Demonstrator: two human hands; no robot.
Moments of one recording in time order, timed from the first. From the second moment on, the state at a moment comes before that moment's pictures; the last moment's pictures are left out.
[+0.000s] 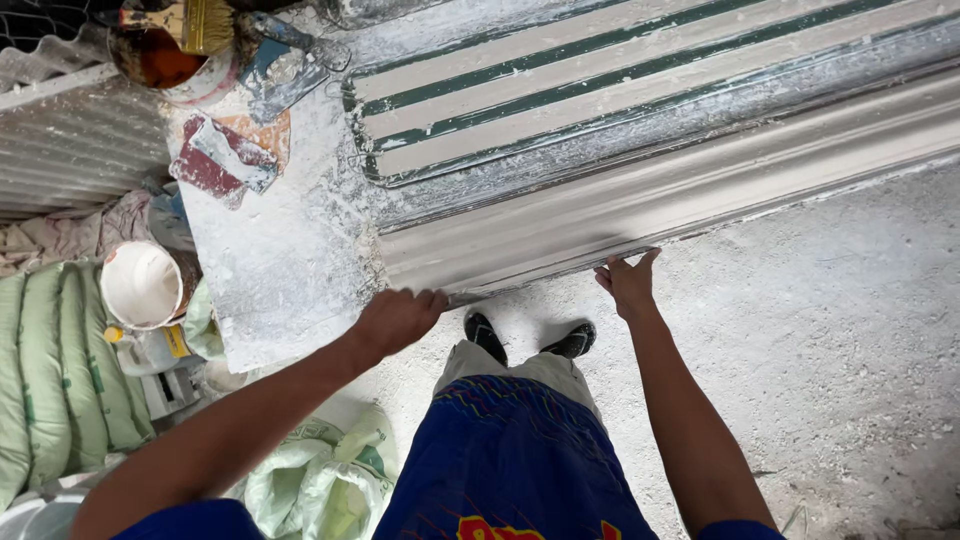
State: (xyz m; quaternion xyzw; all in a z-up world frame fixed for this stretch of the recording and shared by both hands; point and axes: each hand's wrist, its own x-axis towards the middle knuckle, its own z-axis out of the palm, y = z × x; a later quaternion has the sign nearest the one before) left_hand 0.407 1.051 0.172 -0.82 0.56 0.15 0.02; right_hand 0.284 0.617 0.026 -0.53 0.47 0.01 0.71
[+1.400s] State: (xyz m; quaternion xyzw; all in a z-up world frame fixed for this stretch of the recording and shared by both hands) left_hand 0.402 1.036 0.156 -0.80 0.58 0.15 -0.01; right_hand 0.268 0.617 0.020 -0.72 0.42 -0.01 0.55
